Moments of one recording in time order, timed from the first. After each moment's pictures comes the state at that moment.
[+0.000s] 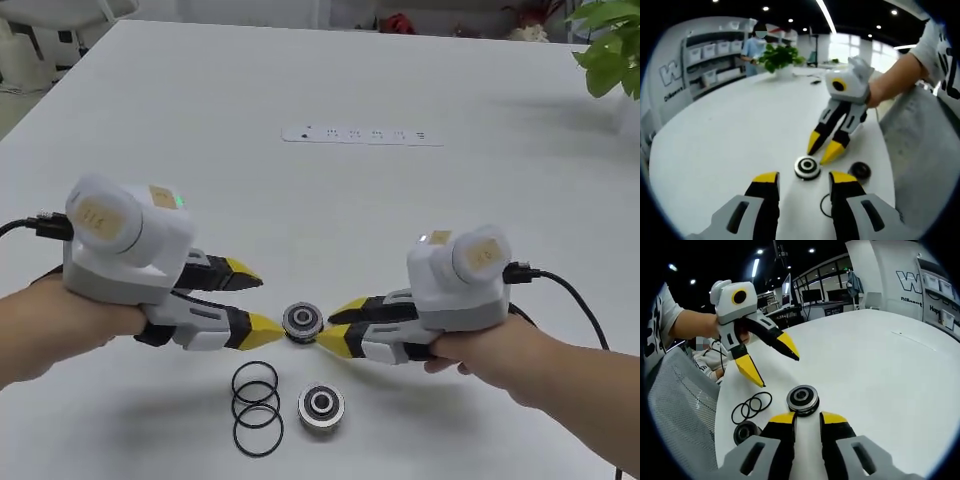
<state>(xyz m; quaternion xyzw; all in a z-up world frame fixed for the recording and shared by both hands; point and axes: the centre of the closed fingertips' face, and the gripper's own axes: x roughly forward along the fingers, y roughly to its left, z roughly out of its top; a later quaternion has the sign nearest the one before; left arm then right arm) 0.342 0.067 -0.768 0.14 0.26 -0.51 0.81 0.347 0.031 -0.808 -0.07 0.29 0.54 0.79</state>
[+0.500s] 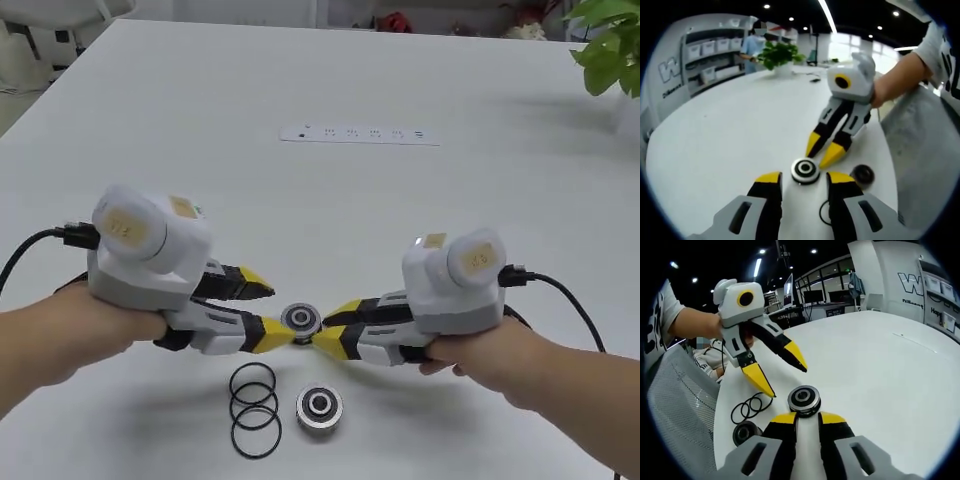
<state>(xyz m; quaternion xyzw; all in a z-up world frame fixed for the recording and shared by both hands) 0.345 0.053 -0.779 0.13 0.27 -0.51 0.81 0.347 0.032 -0.809 -0.08 0.28 0.54 0.79</state>
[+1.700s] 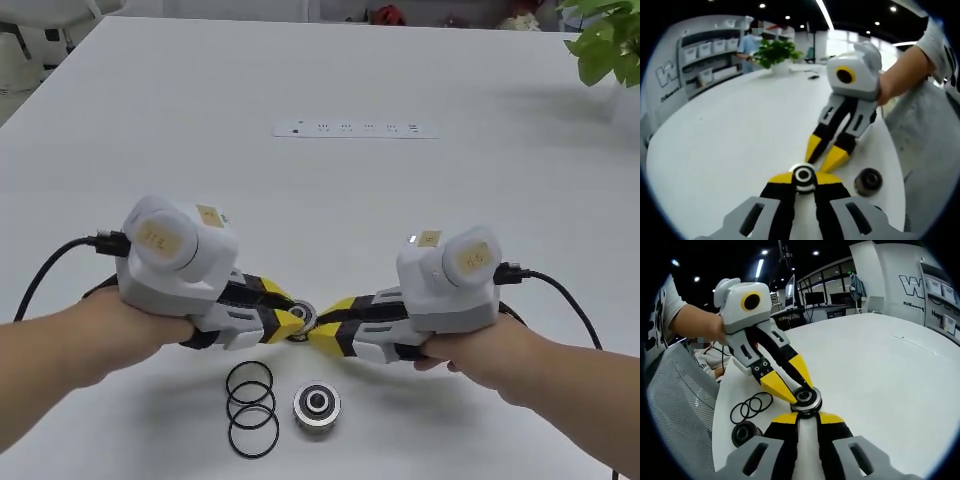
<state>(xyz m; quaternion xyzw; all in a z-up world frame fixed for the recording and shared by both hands) 0.351 0.038 -0.791 0.15 0.26 -0.51 0.81 0.346 0.035 -0.809 -0.08 0.27 0.55 0.79</state>
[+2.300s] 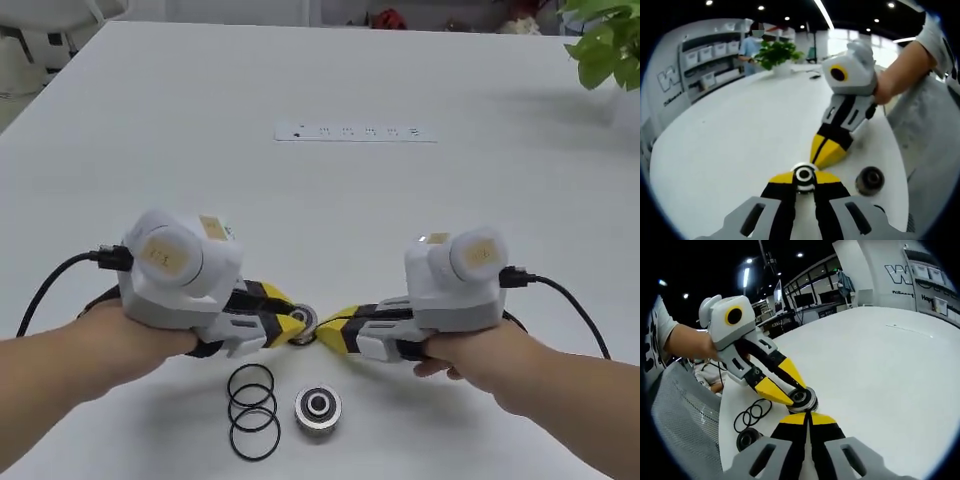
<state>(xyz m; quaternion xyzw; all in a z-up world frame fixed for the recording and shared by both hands) 0.348 0.040 -0.790 0.16 0.25 -0.50 0.81 0.349 0.031 -0.809 -0.01 0.30 0.52 0.80</state>
